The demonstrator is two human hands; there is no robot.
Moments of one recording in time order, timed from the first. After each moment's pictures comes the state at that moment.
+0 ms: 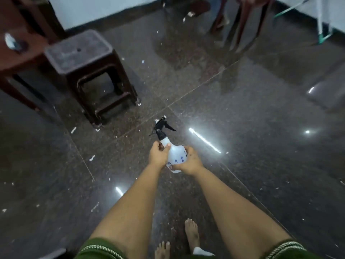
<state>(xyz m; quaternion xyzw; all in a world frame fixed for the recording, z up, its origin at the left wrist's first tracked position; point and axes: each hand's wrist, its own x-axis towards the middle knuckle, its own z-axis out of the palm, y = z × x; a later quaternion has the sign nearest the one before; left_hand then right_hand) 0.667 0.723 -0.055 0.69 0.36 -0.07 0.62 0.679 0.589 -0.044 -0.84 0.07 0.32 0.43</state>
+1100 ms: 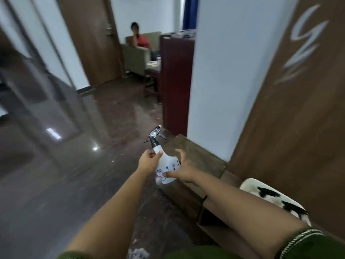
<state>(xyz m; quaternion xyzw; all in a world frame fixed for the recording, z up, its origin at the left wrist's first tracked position) 0.369 0.069 0.215 0.70 -0.44 -0.41 0.39 0.207 0.077 0.212 -0.65 0.56 -0.21 0.47</state>
